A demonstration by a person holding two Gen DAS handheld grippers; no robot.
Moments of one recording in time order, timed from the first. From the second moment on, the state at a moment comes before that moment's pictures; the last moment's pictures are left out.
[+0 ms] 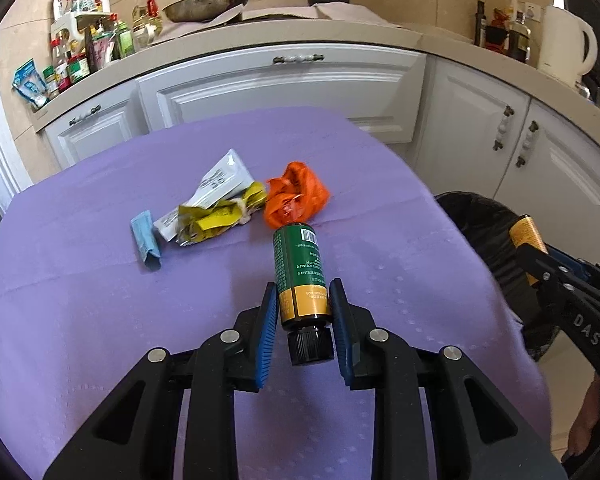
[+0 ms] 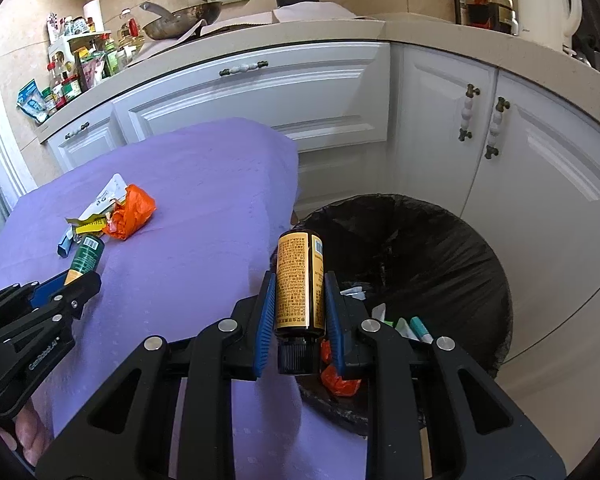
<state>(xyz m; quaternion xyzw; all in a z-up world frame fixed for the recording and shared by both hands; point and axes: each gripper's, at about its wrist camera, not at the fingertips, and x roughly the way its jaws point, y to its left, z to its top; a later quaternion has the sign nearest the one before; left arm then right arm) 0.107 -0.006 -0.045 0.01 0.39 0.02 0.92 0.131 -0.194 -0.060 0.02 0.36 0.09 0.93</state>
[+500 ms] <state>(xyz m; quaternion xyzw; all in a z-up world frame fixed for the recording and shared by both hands) 0.107 -0.072 -0.022 0.03 0.35 -0.06 0.93 0.117 -0.244 -0.045 0.02 0.33 0.03 0.94</state>
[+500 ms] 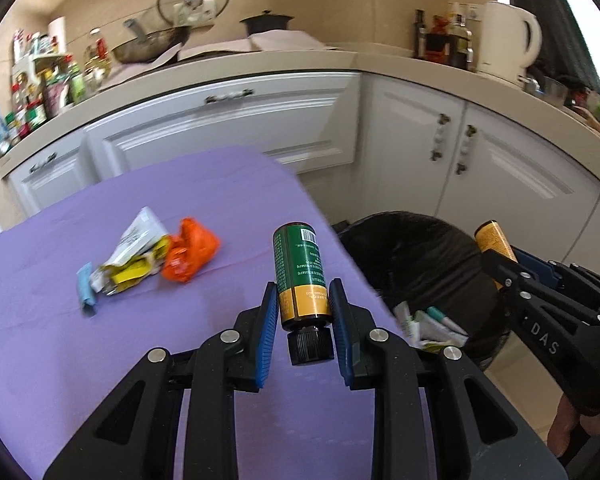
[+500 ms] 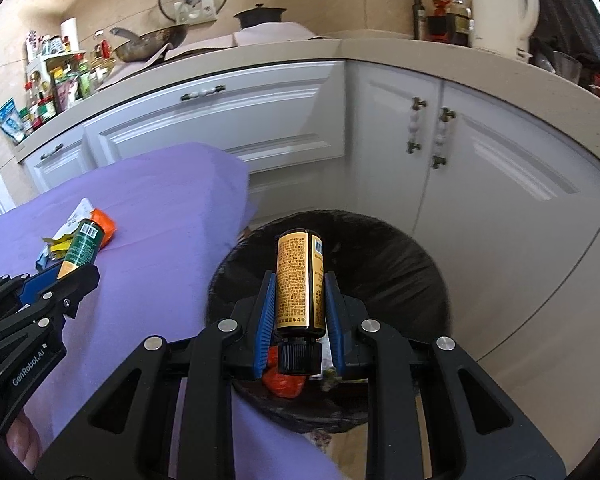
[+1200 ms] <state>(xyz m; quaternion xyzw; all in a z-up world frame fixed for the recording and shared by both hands) 0.119 -0.146 -0.045 0.07 0.36 -0.10 0.93 0.111 -0.291 -0.053 0.02 0.30 0.00 0.95</state>
